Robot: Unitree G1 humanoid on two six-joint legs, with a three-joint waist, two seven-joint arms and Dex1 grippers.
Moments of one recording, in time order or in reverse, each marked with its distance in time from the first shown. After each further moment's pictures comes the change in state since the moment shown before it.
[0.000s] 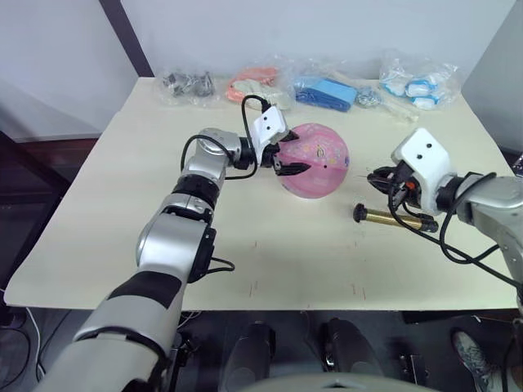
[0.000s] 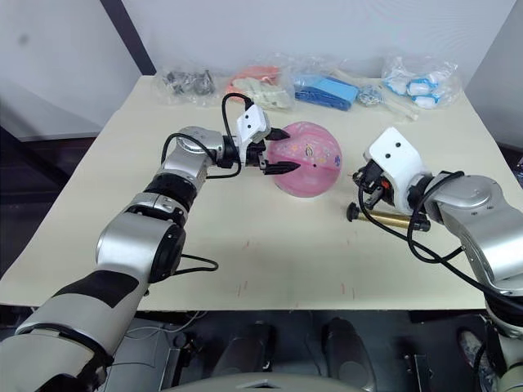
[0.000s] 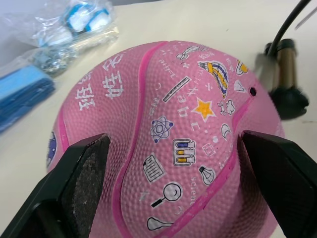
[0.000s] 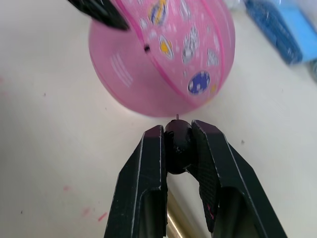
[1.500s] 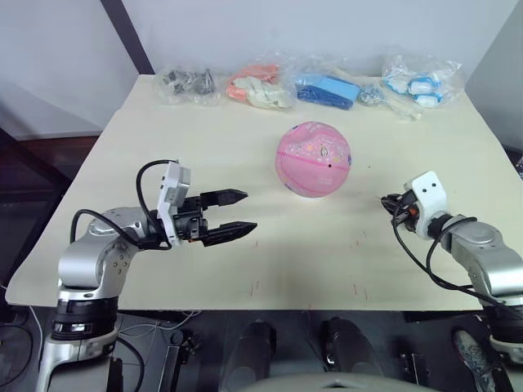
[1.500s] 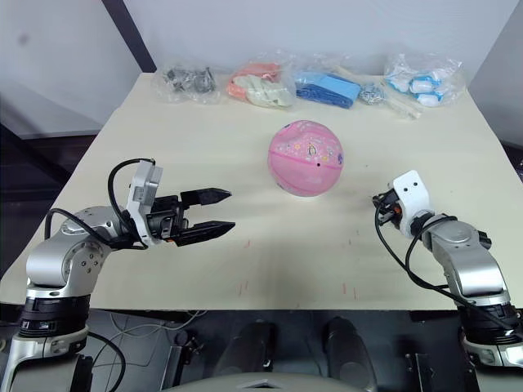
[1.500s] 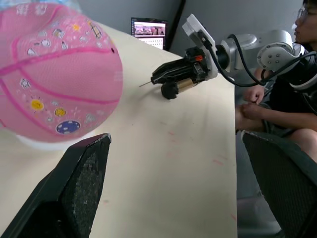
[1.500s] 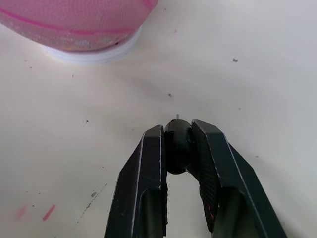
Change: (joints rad) left arm 0.929 0.371 0.296 -1.363 -0.642 0.834 -0.060; right arm 0.270 0.204 -0.033 0.472 -0.121 -0.564 -0.087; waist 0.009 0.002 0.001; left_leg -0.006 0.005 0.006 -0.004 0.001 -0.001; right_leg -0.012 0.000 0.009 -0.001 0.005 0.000
